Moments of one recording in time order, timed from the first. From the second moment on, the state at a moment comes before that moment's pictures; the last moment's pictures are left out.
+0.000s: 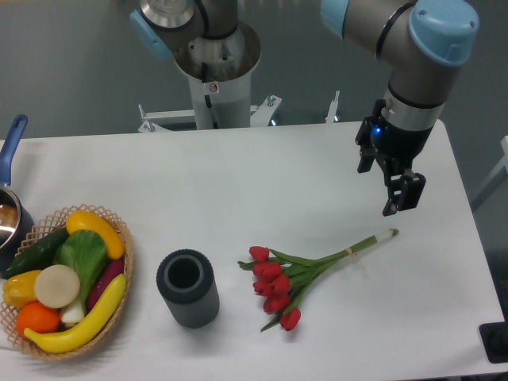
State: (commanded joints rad) arm 2.72 -1.86 -1.40 -1.35 1.40 2.00
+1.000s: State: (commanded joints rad) arm 2.71 -1.82 -1.57 -1.16 1.34 1.77
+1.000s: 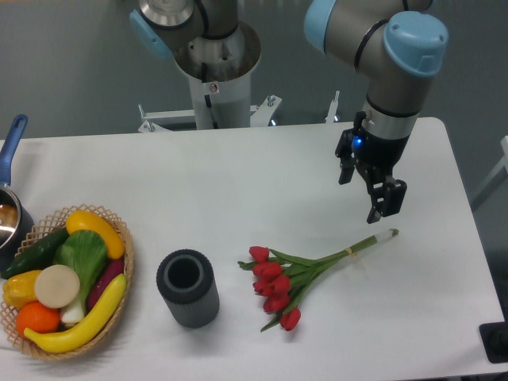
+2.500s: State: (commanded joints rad) arm 2.63 -2.07 -1.62 -0.99 1.35 1.59
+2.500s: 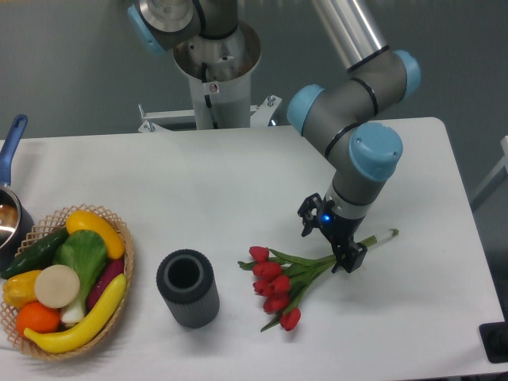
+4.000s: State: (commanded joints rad) arm 2.61 -2.13 -1.63 -0.91 1.41 1.53
